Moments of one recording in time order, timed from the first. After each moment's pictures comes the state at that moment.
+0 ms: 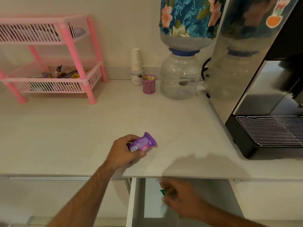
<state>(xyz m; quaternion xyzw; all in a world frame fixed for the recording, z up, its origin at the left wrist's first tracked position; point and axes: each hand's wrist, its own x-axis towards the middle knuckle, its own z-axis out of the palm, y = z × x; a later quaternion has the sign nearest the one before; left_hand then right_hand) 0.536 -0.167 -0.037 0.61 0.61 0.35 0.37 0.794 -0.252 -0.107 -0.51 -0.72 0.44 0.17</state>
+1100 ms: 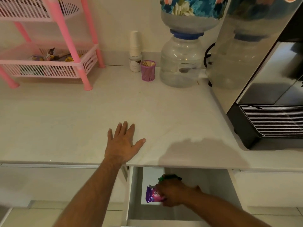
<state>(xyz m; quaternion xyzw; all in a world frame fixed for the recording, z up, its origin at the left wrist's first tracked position) 0.540 -0.151 -0.099 0.71 0.70 0.06 0.07 0.779 -0.220 -0.185 -0.38 -0.87 0.23 -0.21</state>
